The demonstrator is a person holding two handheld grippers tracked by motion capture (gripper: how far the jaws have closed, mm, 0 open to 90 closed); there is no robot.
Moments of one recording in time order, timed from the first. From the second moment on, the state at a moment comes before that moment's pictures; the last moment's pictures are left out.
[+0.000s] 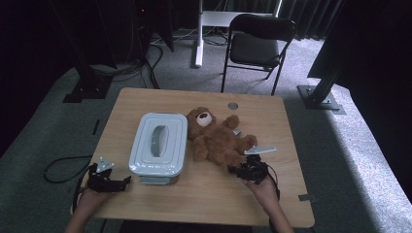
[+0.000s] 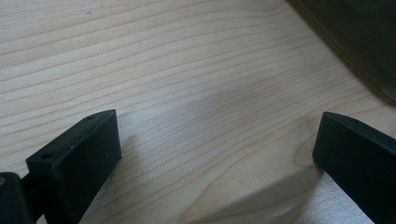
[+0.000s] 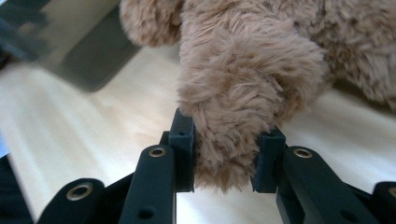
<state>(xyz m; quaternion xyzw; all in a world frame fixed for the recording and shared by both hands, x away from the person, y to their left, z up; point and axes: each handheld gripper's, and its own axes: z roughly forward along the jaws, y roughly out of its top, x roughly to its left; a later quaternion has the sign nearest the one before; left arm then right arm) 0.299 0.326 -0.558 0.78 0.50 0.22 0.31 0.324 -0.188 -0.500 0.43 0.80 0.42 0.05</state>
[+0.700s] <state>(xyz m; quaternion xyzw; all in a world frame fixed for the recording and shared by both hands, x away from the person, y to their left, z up) 0.299 0.326 -0.558 0.78 0.50 0.22 0.31 0.332 -0.183 -0.461 0.42 0.76 0.49 0.06</state>
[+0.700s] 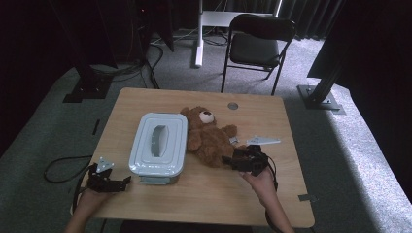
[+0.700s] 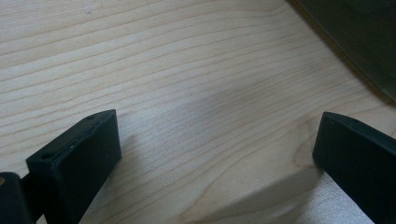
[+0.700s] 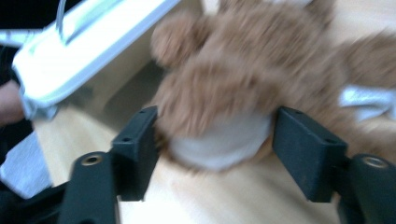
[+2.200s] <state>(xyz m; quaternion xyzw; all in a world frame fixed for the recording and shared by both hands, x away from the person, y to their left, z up) 0.299 0.326 -0.558 0.78 0.50 0.22 0.31 0.438 -0.104 -0.504 0.45 0.81 0.37 0.05</state>
